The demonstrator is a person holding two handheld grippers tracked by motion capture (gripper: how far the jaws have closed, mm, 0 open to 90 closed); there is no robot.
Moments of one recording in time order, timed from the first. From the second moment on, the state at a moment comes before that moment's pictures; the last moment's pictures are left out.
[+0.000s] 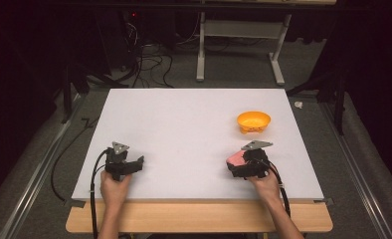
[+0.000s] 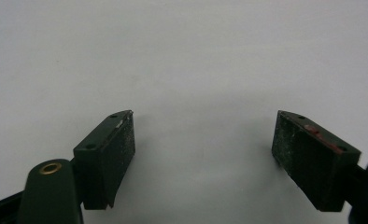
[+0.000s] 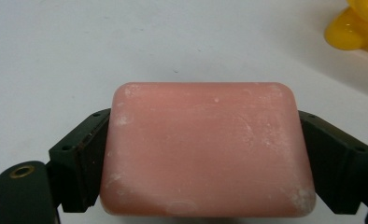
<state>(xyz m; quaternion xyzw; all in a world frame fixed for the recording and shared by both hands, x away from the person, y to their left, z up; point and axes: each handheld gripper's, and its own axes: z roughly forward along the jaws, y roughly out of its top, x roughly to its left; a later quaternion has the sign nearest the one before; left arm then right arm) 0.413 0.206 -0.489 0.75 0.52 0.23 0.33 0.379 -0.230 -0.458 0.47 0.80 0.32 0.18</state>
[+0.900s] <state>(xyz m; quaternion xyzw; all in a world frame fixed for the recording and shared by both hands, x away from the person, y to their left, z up) 0.413 0.206 -0.489 0.75 0.52 0.23 0.33 0.380 -0.273 -0.445 0.51 0.77 0.34 0.19</state>
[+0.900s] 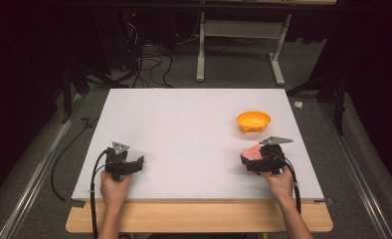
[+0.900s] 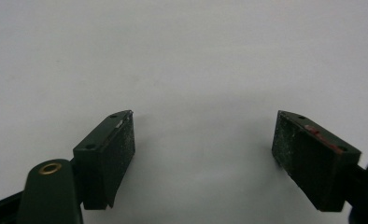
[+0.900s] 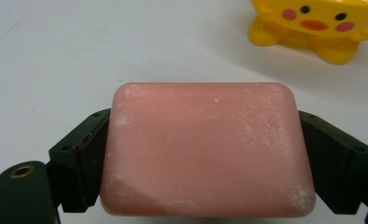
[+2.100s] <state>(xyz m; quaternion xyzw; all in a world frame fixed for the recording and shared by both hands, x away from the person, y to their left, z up) 0.413 0.207 -0.489 0.75 0.52 0.23 0.33 0.465 -0.295 -0.384 0.58 0.72 0.33 0.18</state>
